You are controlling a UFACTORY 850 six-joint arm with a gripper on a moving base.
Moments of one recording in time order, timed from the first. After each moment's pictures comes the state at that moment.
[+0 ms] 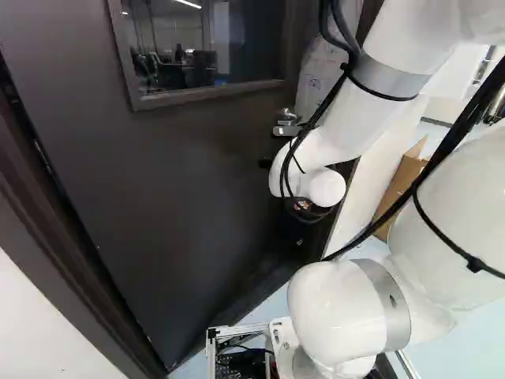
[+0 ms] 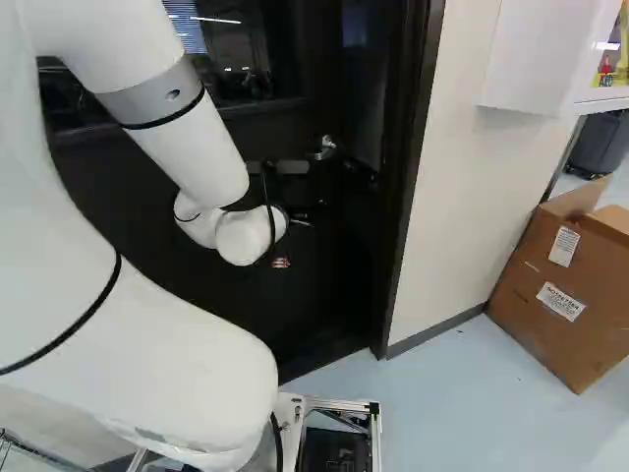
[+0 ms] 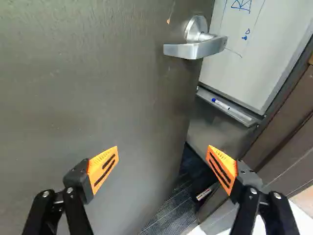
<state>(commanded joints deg) -2.3 10.4 -14.0 0.4 47.6 0.0</state>
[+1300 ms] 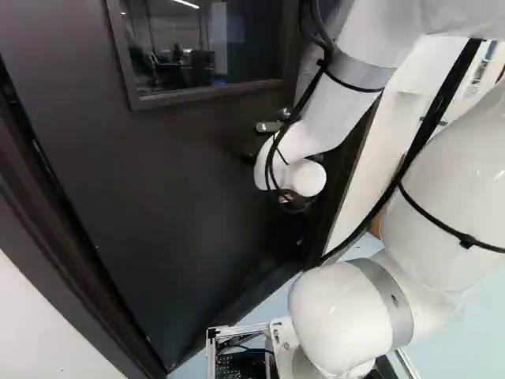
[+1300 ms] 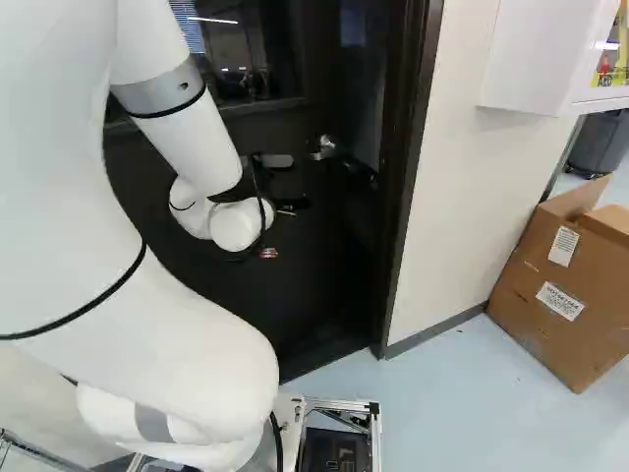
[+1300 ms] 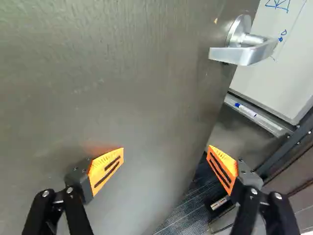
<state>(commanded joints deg) 5.6 4.5 -19.5 2.5 47.6 0.0</state>
